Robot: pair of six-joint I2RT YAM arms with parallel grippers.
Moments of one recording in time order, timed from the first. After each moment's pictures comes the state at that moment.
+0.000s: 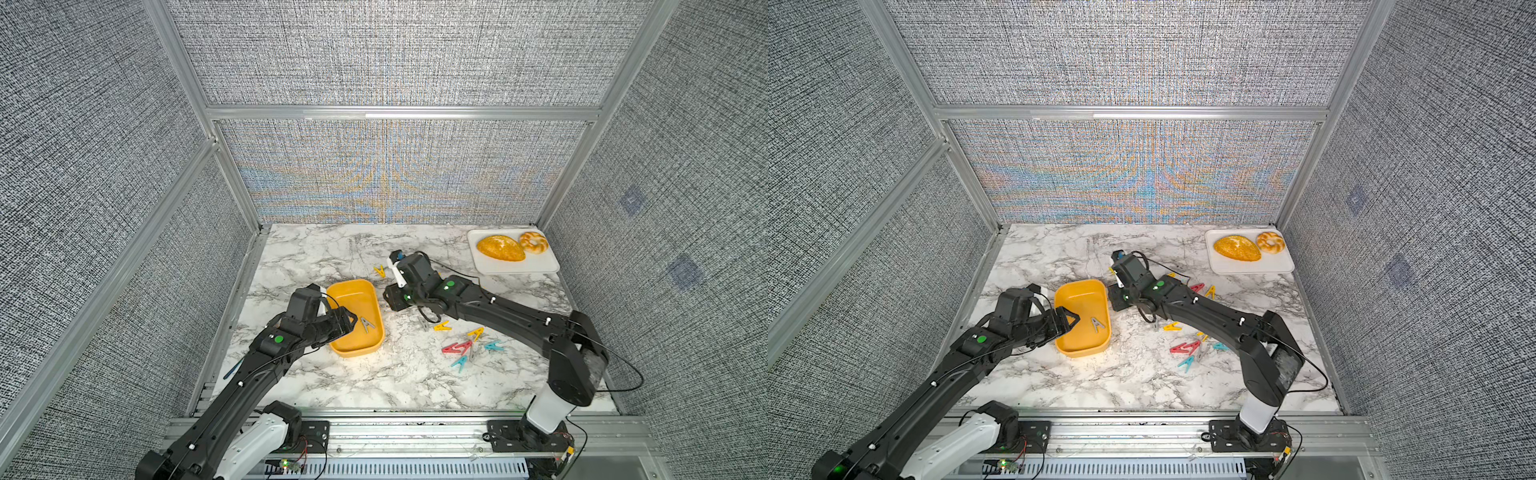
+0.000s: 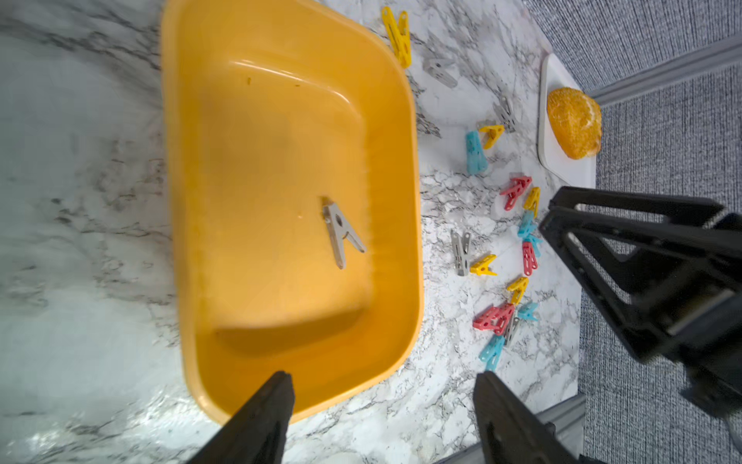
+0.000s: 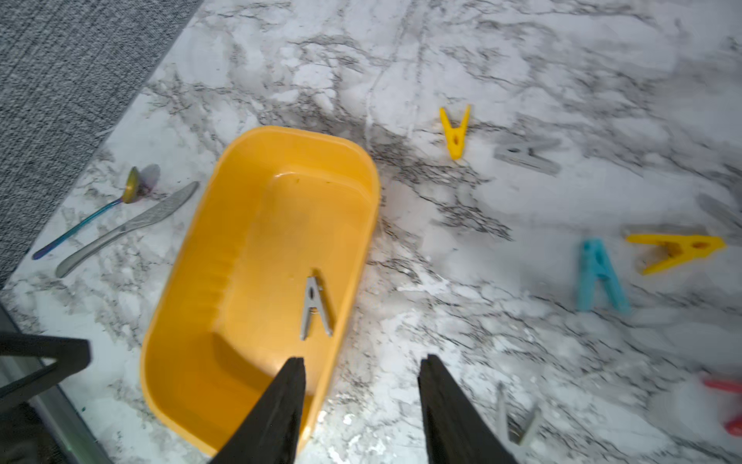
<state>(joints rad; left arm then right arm) -0.46 0.94 0.72 -0.59 0.27 -0.77 0.79 1.67 1.30 -0.44 0.07 0.36</state>
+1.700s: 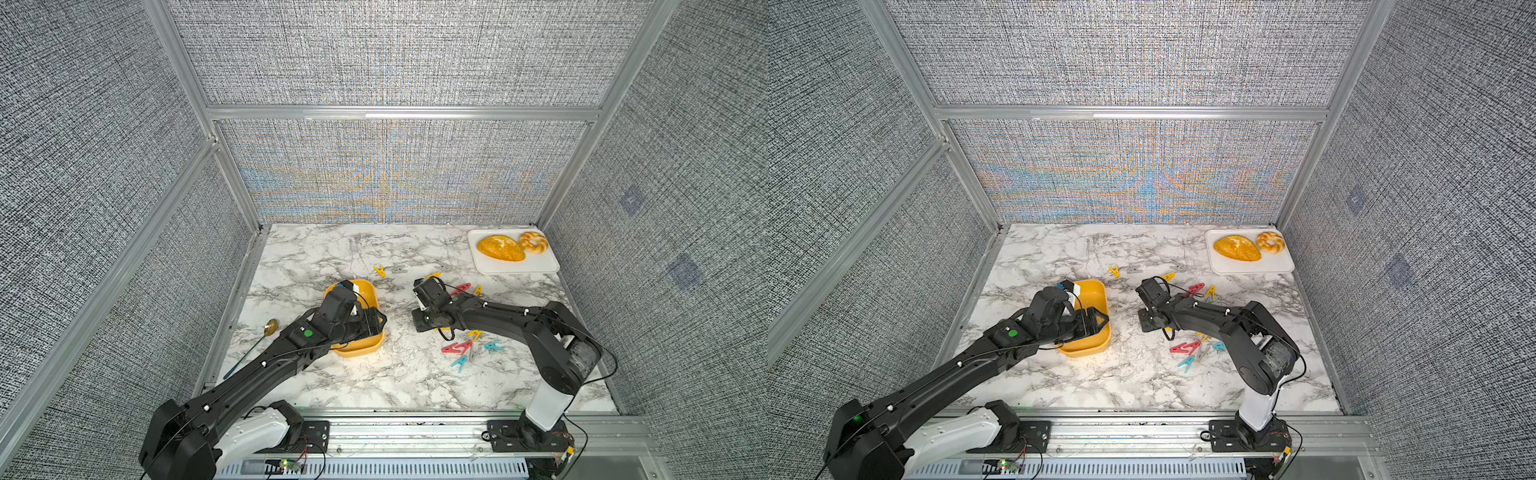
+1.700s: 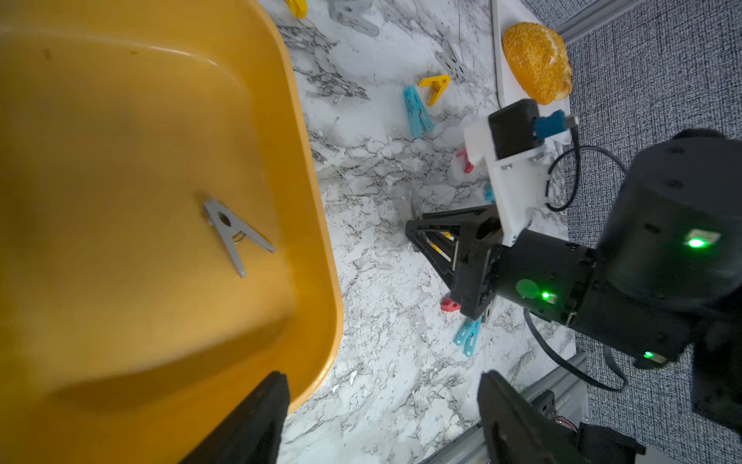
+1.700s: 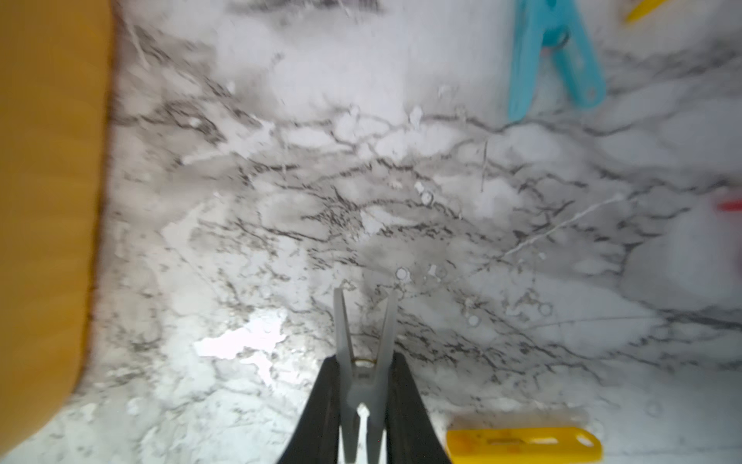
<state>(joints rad) -0.69 1.04 0.75 -0.46 0.14 -0.84 0.72 1.74 1.07 -0.37 0.08 0.37</state>
